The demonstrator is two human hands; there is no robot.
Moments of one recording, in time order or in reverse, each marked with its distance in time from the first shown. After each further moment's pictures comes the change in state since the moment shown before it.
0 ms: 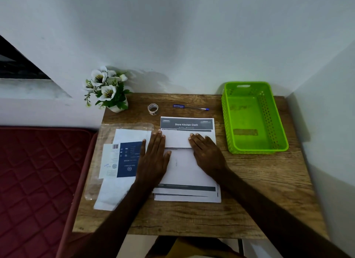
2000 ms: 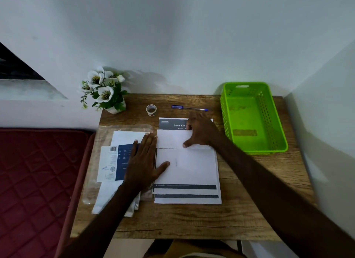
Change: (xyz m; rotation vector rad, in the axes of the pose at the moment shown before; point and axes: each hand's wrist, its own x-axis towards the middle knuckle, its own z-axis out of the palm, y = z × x) left_hand 0.000 -0.030 -0.010 0.035 -0.100 0.021; right_hand 0.113 0.031 -0.038 0.241 -0.657 0.294
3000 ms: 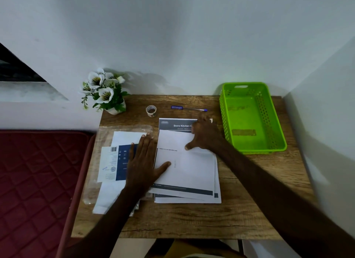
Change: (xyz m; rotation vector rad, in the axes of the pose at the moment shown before) left_hand -0.009 0.012 -0.005 0.020 0.100 -0.070; right_hand -0.017 -0.010 -0.002 -0.132 -0.073 0.184
